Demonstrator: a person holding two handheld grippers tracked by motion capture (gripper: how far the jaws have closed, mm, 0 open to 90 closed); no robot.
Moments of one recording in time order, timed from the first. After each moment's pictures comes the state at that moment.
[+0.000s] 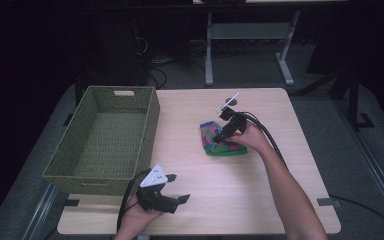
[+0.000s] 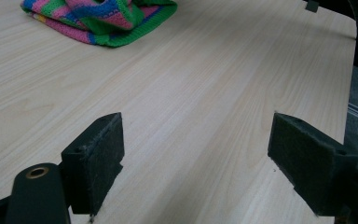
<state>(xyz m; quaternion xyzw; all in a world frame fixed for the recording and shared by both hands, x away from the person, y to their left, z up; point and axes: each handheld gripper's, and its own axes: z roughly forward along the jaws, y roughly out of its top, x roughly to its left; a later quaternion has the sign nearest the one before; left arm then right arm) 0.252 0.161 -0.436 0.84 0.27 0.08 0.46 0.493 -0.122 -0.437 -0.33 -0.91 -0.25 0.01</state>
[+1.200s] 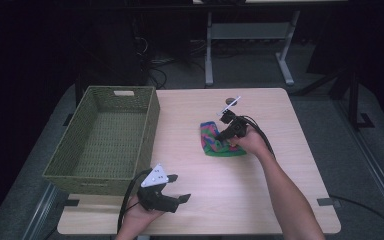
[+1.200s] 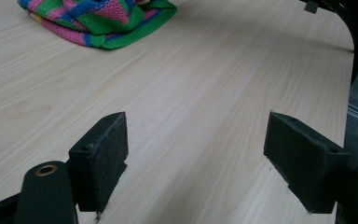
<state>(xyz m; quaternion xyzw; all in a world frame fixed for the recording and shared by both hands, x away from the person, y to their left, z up) 0.253 0.160 -0.436 0.84 0.27 0.08 0.46 0.479 -0.124 -0.437 -0.34 -0.90 -0.27 0.00</state>
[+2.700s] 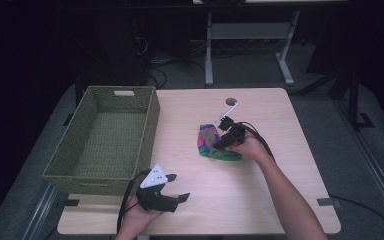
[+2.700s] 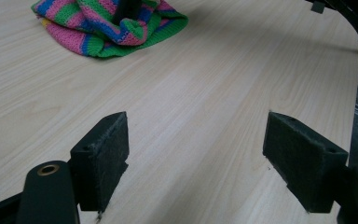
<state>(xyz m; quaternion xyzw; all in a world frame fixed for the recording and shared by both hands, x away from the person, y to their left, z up) 0.250 0.160 -0.436 0.84 0.28 0.09 0.46 0.459 -0.118 -0.447 -0.33 -0.91 -0.26 -0.01</state>
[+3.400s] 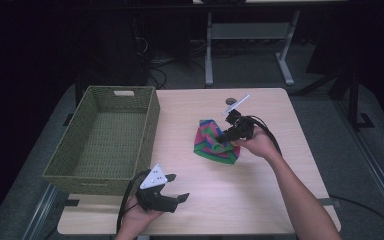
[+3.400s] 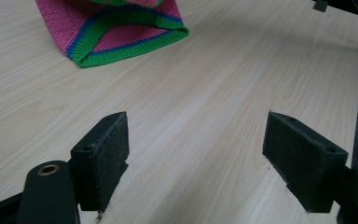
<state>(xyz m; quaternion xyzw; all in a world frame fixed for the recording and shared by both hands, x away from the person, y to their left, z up) 0.250 0.161 -0.436 0.84 0.28 0.10 0.46 0.441 -0.135 -0.396 -0.30 -0.90 -0.32 0.00</state>
